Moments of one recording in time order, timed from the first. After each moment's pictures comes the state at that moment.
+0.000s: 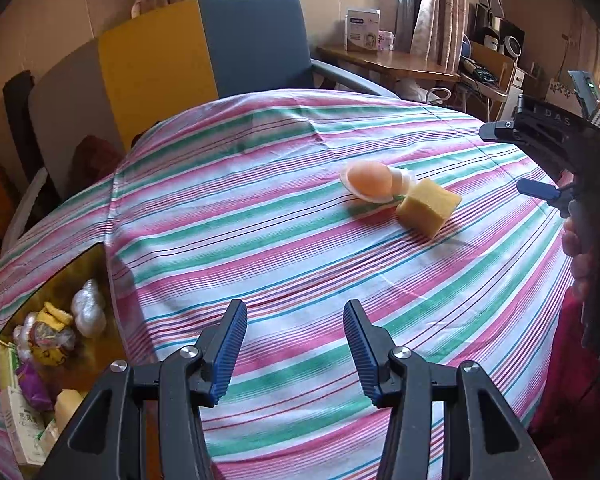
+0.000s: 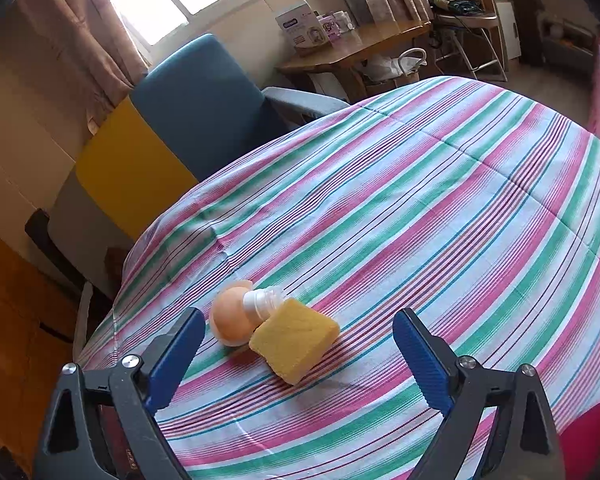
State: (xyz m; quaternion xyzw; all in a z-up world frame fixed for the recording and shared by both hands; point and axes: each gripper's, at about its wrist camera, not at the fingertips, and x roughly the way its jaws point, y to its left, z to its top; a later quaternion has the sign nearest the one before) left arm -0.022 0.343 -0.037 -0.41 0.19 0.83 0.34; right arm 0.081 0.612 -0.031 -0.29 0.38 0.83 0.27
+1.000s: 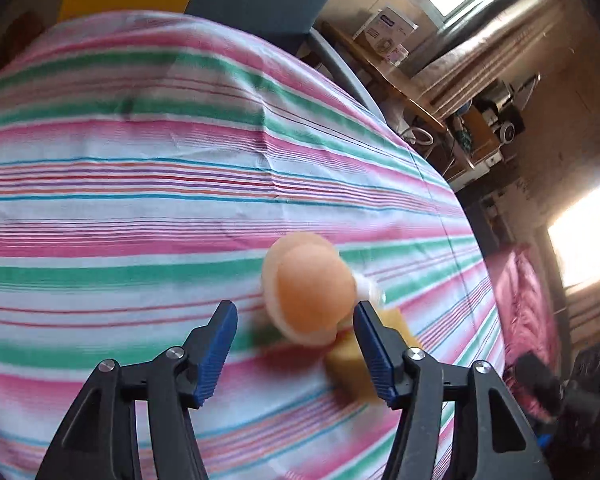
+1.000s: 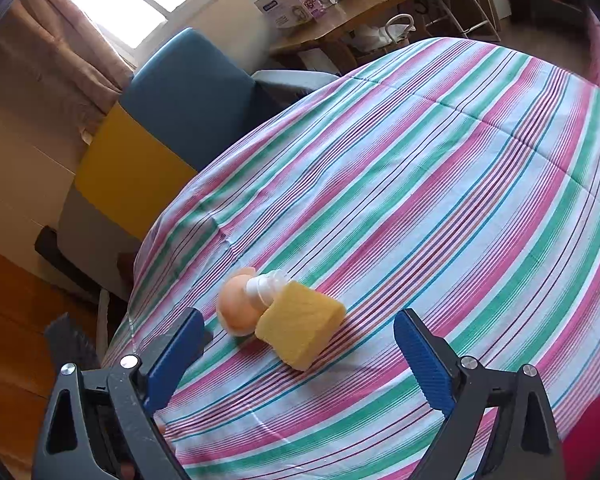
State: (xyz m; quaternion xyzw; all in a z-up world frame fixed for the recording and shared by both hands) left arm -0.146 0.467 -0.101 -0.56 -0.05 0.72 0.41; right arm 0.080 0.619 -0.050 -0.31 0.44 0.81 0.24
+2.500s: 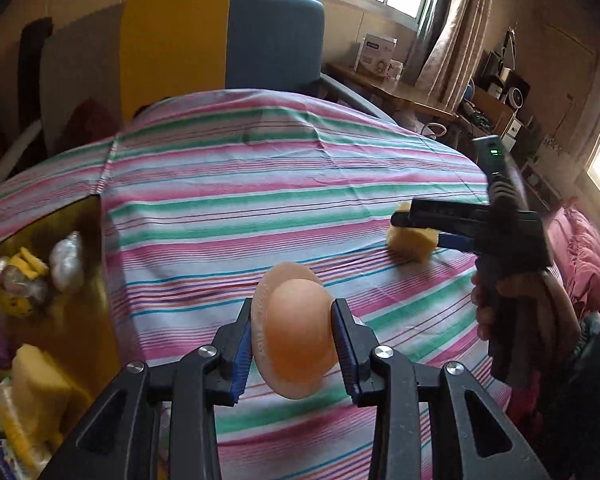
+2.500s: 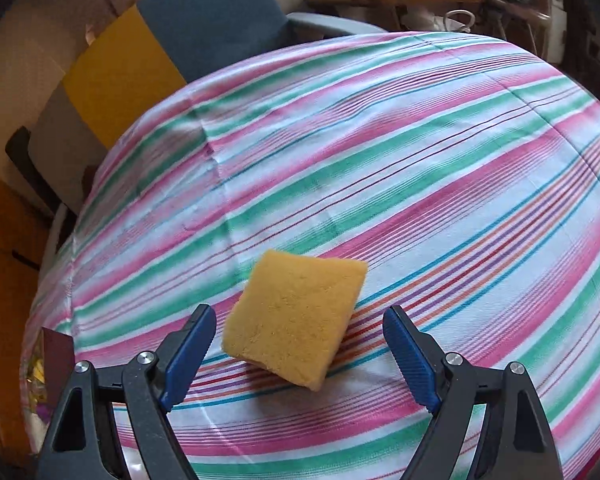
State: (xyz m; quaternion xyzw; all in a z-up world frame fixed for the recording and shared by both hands) left arm -0.019 0.302 -0.045 -0.42 0.09 0.83 0.36; right arm 0.013 0.585 -0.109 -0.43 0.32 0.82 0.23
